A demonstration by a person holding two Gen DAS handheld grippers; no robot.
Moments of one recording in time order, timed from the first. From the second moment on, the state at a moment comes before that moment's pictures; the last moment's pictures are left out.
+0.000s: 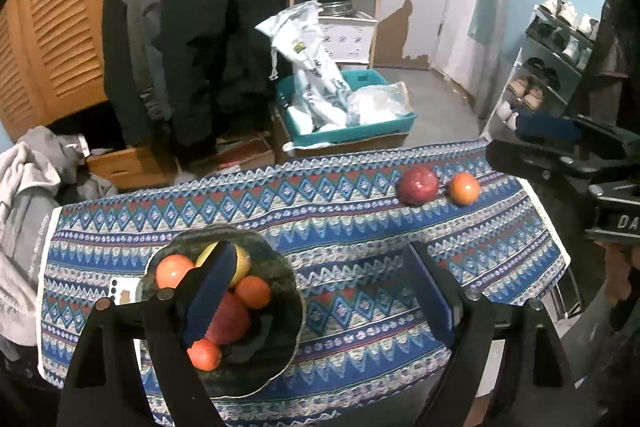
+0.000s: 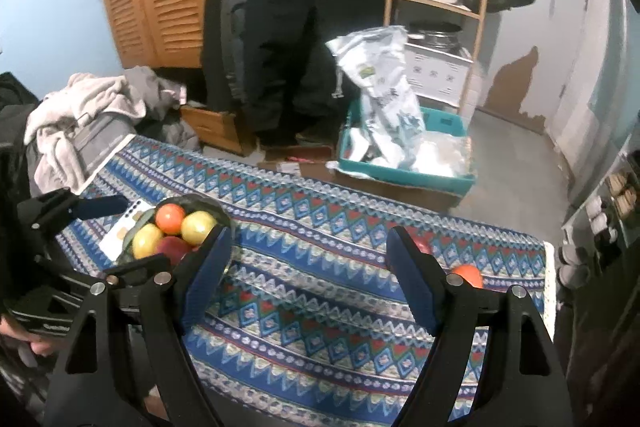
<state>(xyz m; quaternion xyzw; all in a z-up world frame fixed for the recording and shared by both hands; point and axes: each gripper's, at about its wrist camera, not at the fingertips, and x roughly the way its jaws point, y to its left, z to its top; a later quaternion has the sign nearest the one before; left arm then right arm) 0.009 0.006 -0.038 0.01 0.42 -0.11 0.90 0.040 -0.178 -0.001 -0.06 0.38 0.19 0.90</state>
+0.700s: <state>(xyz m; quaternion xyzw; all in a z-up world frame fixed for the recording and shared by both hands) 0.027 -0.088 -0.032 0.06 0.41 -0.16 0.90 0.039 -0.295 -0.018 0.00 0.39 0.11 0.91</state>
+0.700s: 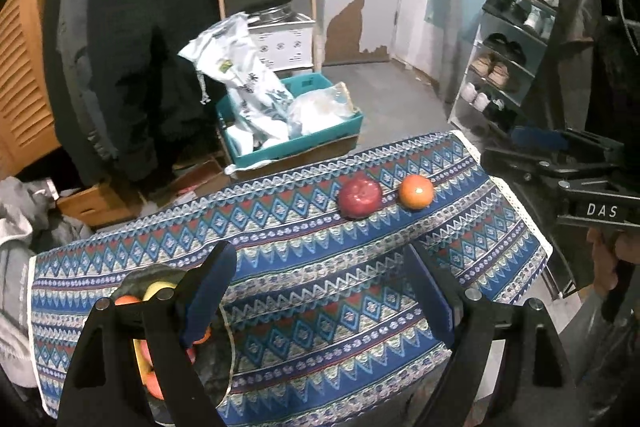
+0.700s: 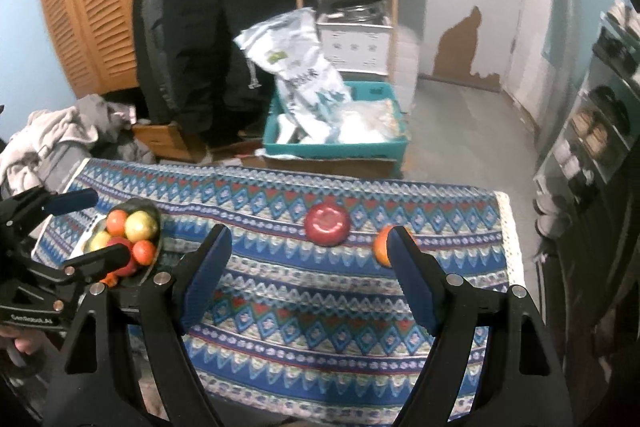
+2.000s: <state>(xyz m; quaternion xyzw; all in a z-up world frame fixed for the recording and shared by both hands) 0.197 -0.190 -0.157 0.08 0.52 -0.21 0.83 0.199 -0.388 -0.185 0.05 0.60 0.10 0.79</state>
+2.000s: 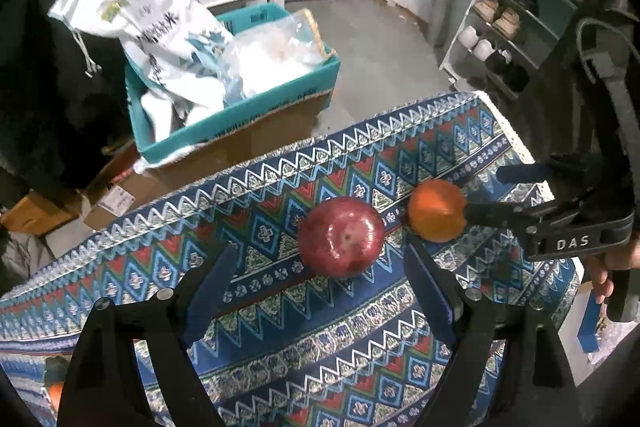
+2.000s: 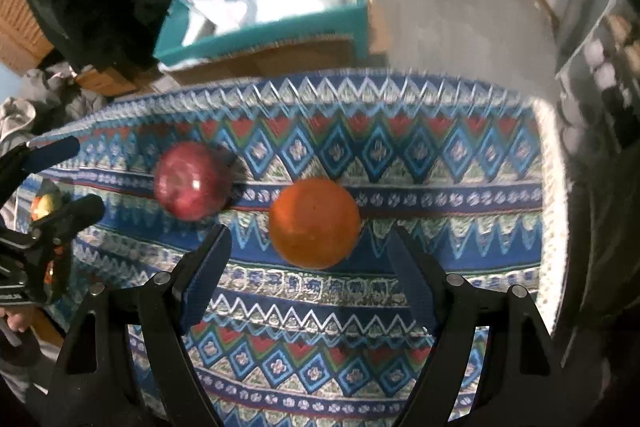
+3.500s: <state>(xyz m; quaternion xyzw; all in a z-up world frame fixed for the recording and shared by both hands) 0.235 -0.227 -0.253 0.03 0.59 -0.20 0.78 0.185 -0.413 -0.223 0.06 0.59 0.06 0.80</state>
